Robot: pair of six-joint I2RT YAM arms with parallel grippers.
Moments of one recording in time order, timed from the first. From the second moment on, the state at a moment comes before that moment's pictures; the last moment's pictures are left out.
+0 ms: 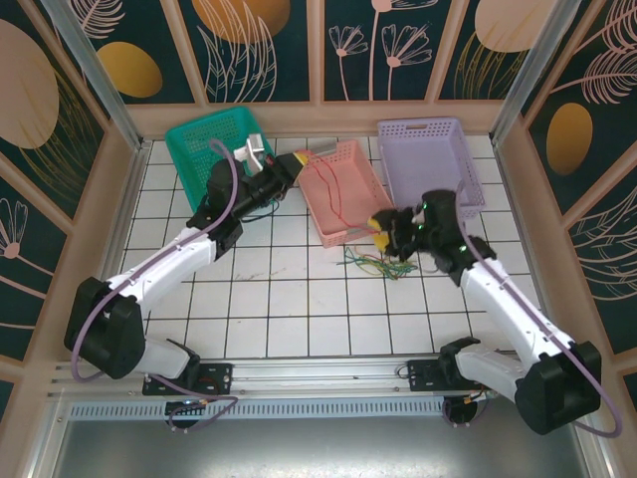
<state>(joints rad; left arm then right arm) -0.52 1.43 1.04 0.38 0.36 -1.22 0.36 1.06 0.89 -0.42 -0.47 1.41</state>
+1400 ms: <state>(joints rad) -0.58 1.57 1.34 -0.17 0.71 -0.69 0.51 1.45 1.46 -0.47 0.11 -0.18</state>
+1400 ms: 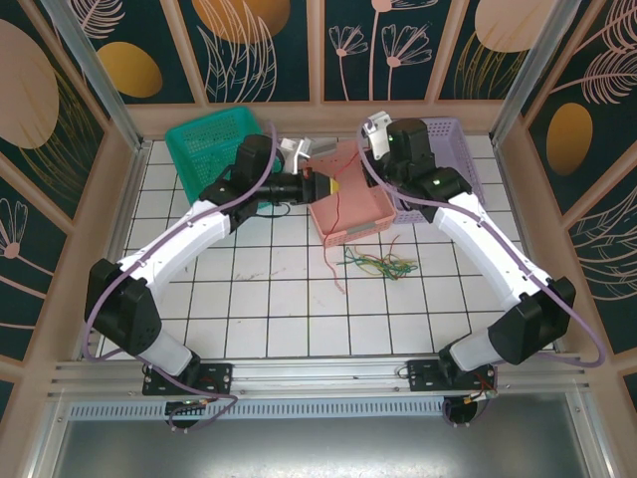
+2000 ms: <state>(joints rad) -0.68 1.62 1.37 -0.59 0.57 -0.40 0.24 1.48 1.41 -0.18 -0.18 -1.12</state>
